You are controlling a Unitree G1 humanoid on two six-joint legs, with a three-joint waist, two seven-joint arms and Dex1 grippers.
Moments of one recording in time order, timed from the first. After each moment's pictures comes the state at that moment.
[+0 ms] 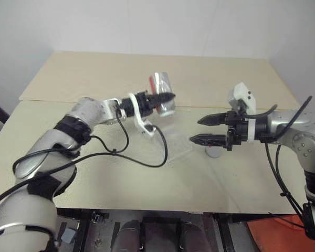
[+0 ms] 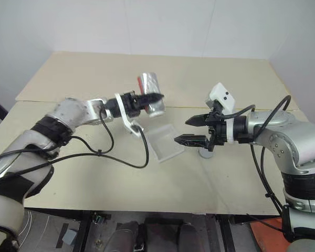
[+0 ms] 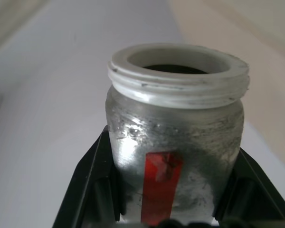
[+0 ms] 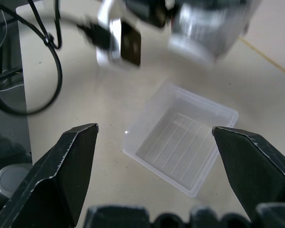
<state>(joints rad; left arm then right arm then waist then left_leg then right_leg) -1.25 0.58 -0.88 0.81 1.43 -0.64 0.67 -0.68 -0.86 -0.01 -0.30 0.71 1.06 0.95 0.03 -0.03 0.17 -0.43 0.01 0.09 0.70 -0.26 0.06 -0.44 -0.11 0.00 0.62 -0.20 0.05</state>
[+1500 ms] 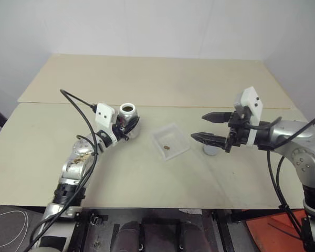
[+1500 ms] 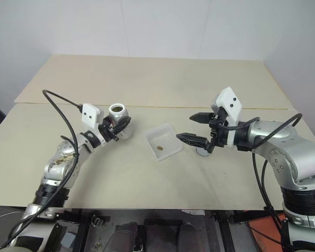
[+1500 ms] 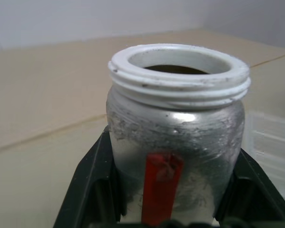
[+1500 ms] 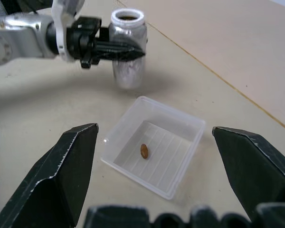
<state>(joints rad) -0.47 0.40 -0.02 0.13 -0.42 0.22 -0.48 -0.52 -0.81 -0.09 -0.38 0.69 0.87 0.82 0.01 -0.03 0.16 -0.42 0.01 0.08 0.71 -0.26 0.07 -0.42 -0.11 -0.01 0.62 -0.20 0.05</state>
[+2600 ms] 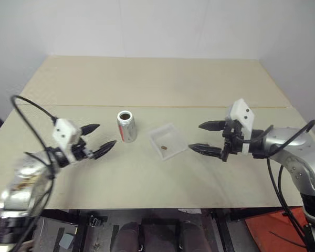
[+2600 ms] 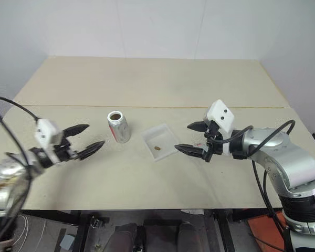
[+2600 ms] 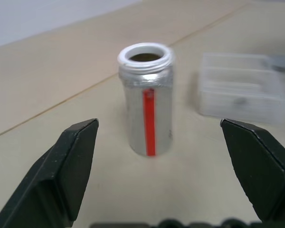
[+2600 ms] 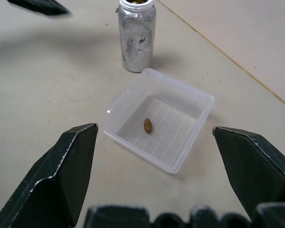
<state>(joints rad) -0.08 0.85 0.34 -0.26 -0.62 0.38 -0.93 -0.46 -0.84 -0.02 -0.42 0.60 0.79 0.87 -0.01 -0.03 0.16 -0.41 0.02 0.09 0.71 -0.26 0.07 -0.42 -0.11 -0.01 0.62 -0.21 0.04</state>
